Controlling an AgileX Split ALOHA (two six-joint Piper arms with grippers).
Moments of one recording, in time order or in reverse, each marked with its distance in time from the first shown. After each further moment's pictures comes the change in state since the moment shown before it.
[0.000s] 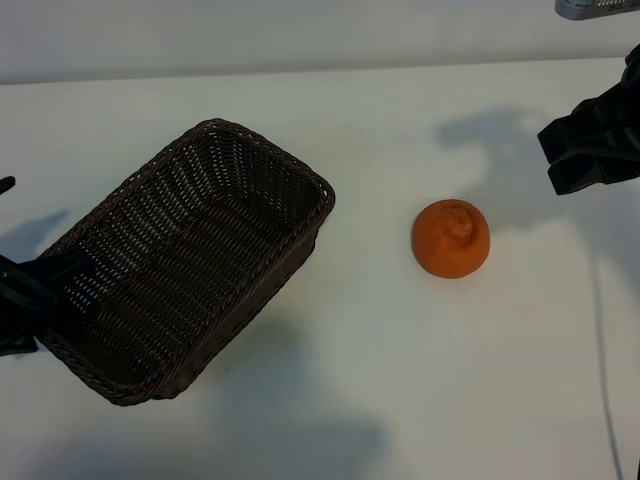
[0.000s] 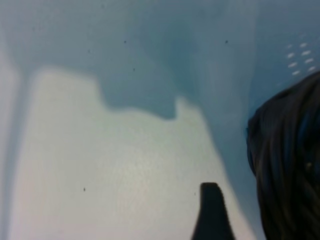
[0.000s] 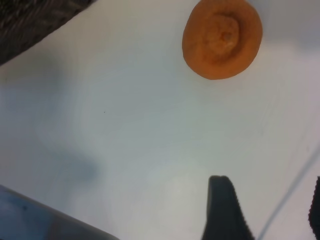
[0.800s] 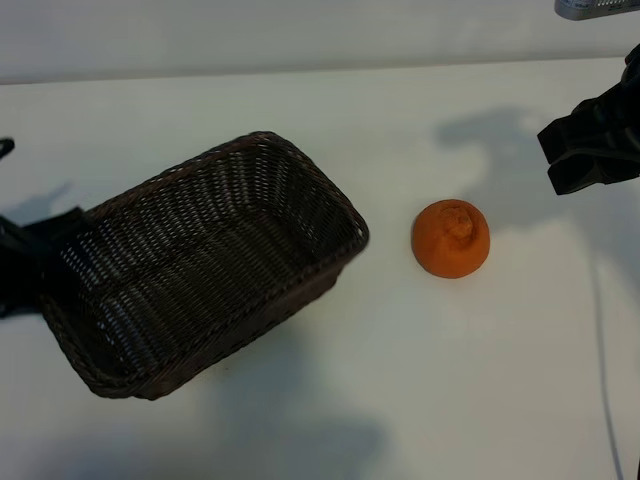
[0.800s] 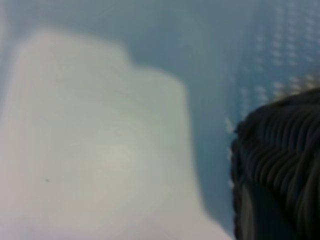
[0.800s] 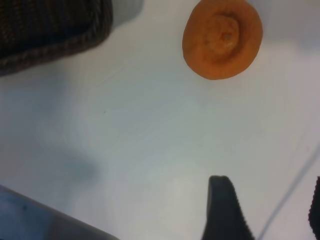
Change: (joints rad) left arm 0.005 0.041 -0.199 -0.100 0.220 0.053; right arm 0.000 0.000 0.000 0.000 -0.001 0.000
